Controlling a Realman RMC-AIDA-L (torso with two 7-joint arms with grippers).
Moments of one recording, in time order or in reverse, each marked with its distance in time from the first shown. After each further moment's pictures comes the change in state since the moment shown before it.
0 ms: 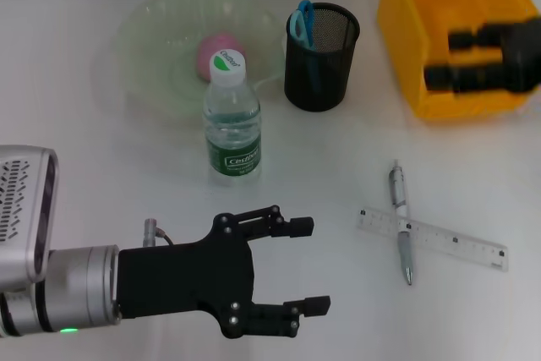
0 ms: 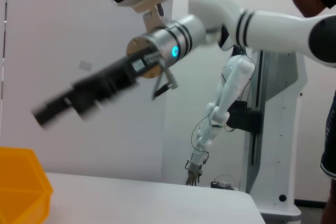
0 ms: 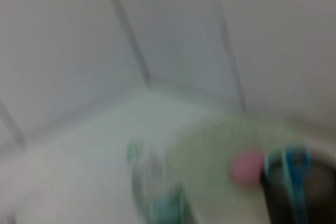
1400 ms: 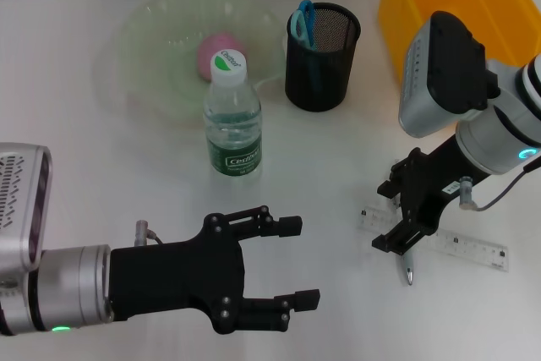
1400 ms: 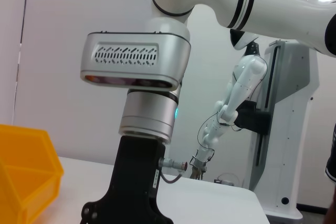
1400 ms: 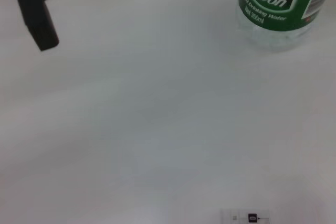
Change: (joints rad) left arm 0.001 0.008 -0.020 -0.014 0.010 -0.004 -0.057; right arm 0.193 0.026 -0.639 0.226 -0.430 0.215 -0.016
